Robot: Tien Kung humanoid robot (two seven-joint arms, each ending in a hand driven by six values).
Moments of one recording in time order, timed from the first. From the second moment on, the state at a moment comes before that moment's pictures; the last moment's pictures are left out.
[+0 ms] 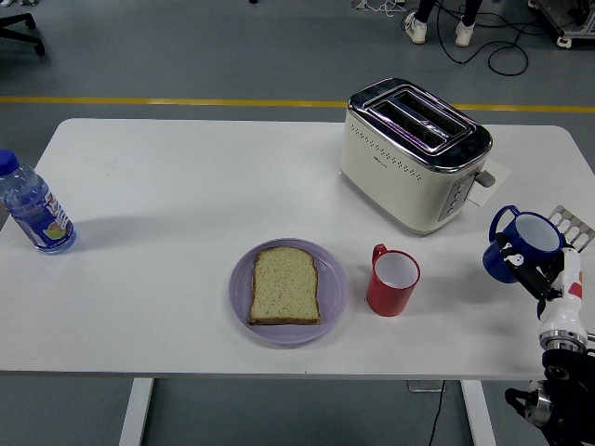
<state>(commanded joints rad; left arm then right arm) -0.07 0.01 -0.29 -0.20 0.39 0.15 0.12 0.10 -0.17 1.18 1.22 -0.94 -0.60 0.39</state>
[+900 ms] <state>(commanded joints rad) -0.08 0.02 -0.30 -0.20 0.39 0.15 0.12 0.06 -0.24 1.28 1.67 -1.33 -0.59 -0.18</state>
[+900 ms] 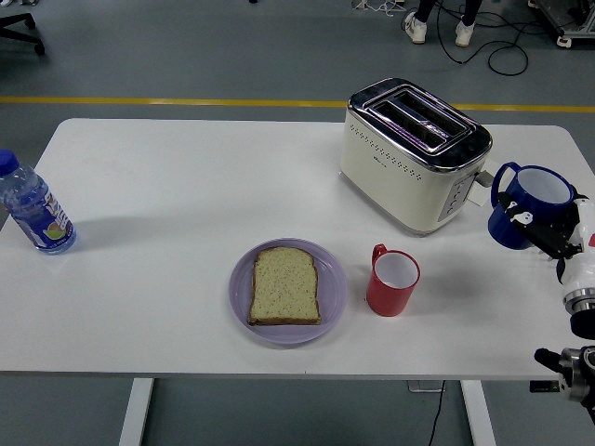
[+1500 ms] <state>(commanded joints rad) -0.07 0.02 -0.29 -0.20 0.39 0.15 0.12 0.22 -0.29 1.13 1.74 -1.69 -0.47 -0.49</state>
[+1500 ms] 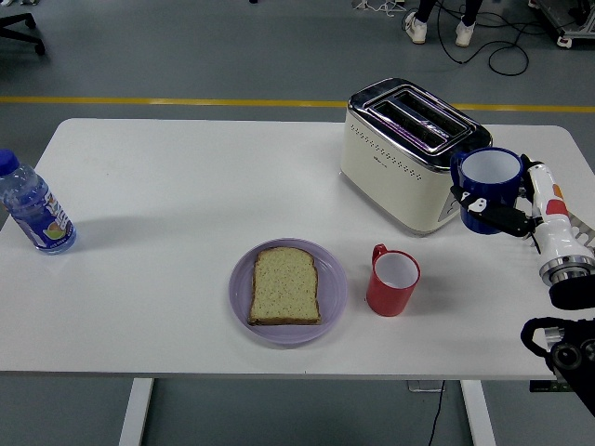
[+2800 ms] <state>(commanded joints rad) -0.07 0.02 -0.30 -0.20 0.38 0.15 0.13 0.55 -0.28 0.78 1.71 -2.11 -0.20 -0.65</state>
